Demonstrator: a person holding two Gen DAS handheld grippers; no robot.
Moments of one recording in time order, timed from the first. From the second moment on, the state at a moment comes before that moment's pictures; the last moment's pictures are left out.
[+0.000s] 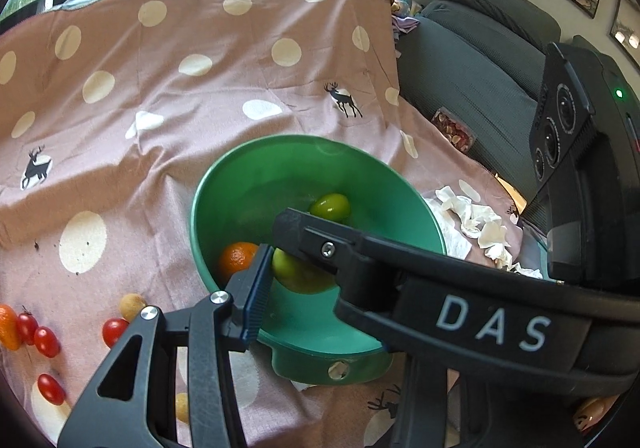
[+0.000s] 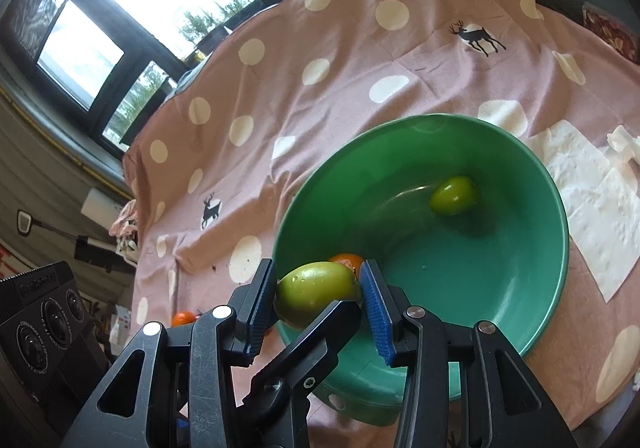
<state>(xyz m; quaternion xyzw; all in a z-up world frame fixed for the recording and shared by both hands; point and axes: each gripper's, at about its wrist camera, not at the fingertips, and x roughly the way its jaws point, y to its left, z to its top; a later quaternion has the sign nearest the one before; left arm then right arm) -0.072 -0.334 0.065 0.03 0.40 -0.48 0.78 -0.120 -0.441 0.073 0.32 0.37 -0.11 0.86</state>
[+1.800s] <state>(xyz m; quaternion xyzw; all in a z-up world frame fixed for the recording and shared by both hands) -0.039 -0.186 0.064 -0.03 0.41 -0.20 0.89 -0.106 -0.412 0.086 0.26 0.35 -0.15 0.89</state>
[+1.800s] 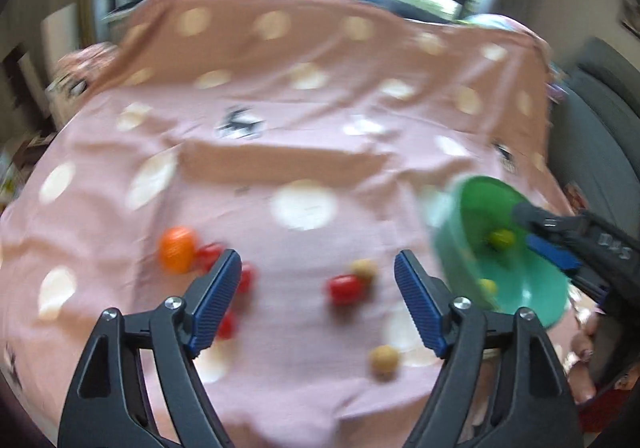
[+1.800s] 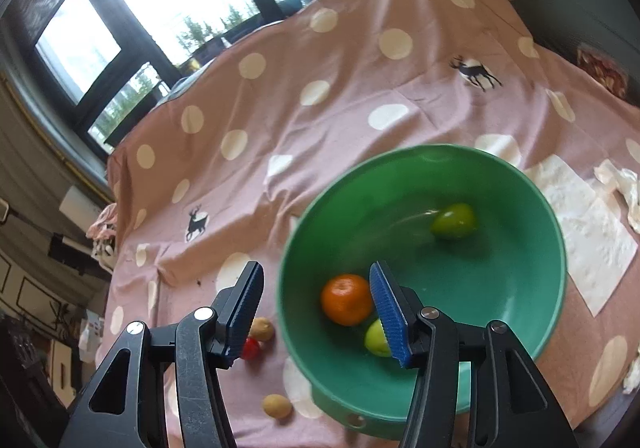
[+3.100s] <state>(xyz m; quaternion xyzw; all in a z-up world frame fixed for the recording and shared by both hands) 0.012 -0.006 0.021 -0.26 0.45 -0.01 0.85 0.054 -0.200 -0.004 0.11 0.53 0.05 0.84</state>
